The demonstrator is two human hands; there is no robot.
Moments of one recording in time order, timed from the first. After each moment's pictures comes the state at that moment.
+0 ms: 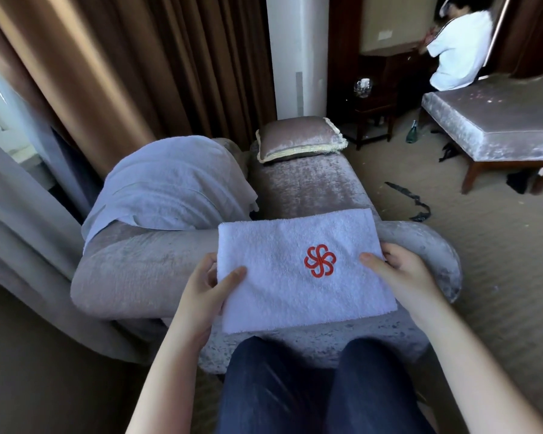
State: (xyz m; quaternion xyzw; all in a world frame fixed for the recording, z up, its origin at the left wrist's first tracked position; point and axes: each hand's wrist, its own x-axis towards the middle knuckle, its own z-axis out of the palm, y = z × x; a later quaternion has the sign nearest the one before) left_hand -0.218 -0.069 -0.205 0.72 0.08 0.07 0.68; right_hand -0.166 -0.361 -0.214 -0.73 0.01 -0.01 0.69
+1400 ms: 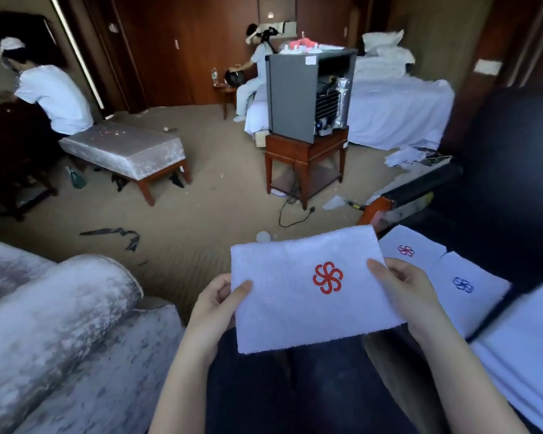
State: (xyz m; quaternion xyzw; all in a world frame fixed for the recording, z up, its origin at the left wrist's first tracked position) left_hand -0.317 -0.405 -0.233 0.65 -0.30 -0.38 0.59; right_hand -0.558 -0.561 -0.229 -0.56 0.51 -0.37 0.53
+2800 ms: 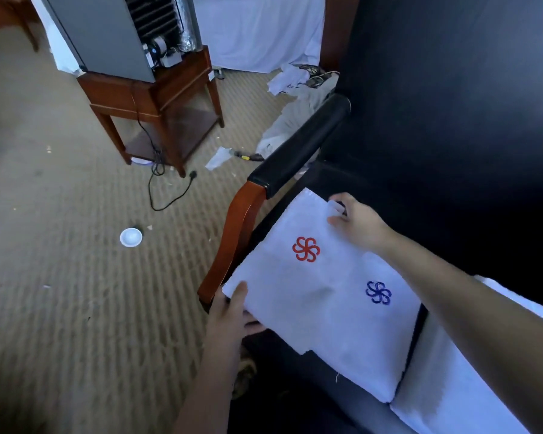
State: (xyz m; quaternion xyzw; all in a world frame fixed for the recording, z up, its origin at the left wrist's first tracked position) left_hand -0.459 -0.788 -0.388 0.64 -0.21 -0.55 0.50; right_hand -0.675 -0.950 -0.351 -0.69 0.64 -0.16 0.30
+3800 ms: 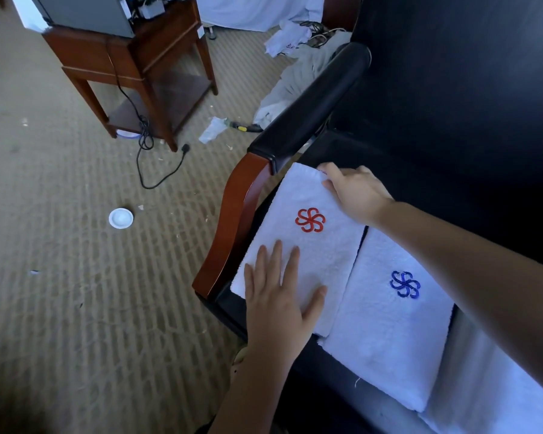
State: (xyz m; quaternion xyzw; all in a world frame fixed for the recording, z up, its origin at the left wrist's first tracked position) left_hand -0.493 -0.819 -0.465 0.67 -0.70 -0.06 0.25; right_hand -0.659 -1.011 -0.411 -0.85 0.53 -0.05 0.05
